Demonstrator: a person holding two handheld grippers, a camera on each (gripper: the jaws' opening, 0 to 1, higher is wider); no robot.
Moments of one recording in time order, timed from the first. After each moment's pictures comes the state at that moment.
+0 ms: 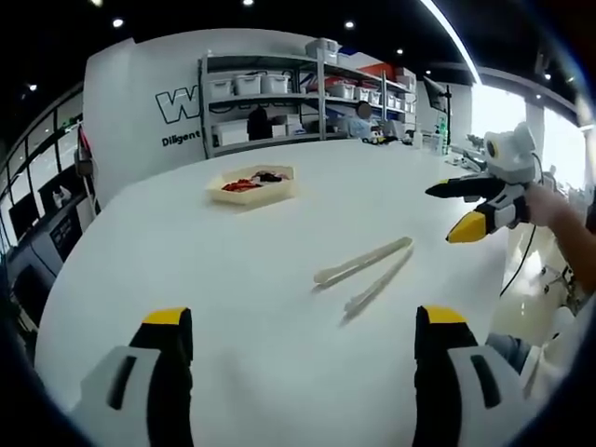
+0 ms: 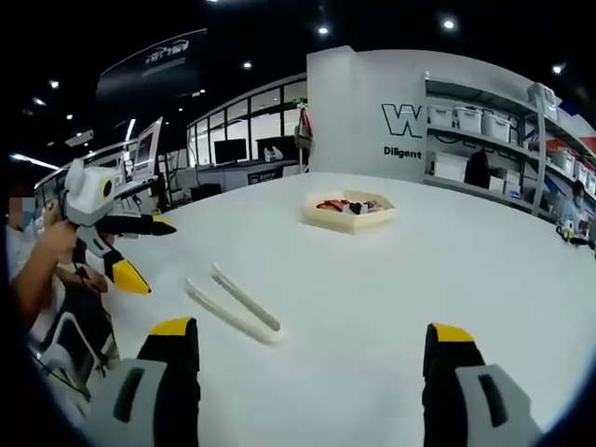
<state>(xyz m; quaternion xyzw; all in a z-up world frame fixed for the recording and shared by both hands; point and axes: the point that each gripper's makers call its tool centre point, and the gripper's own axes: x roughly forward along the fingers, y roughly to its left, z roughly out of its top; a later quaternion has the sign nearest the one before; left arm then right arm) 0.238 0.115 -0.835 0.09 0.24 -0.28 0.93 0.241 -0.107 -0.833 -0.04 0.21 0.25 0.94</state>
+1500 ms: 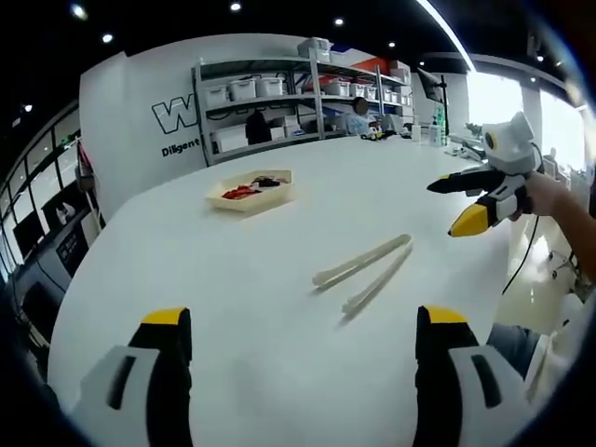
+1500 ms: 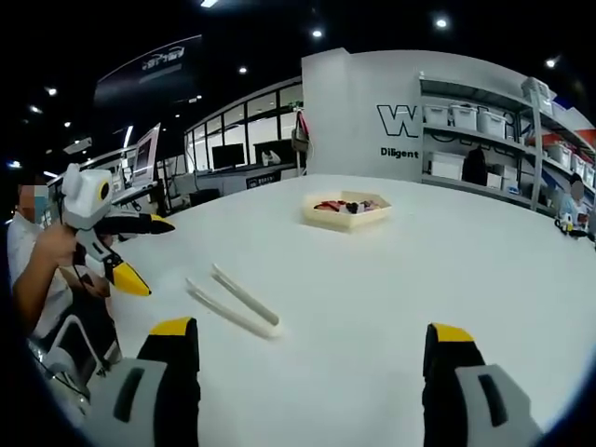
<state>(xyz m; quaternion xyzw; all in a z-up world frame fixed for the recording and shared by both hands) 0.236 0.112 -0.830 0.12 0.22 -0.28 0.93 0.236 -0.111 -0.836 -0.03 0.21 0.25 0.94</state>
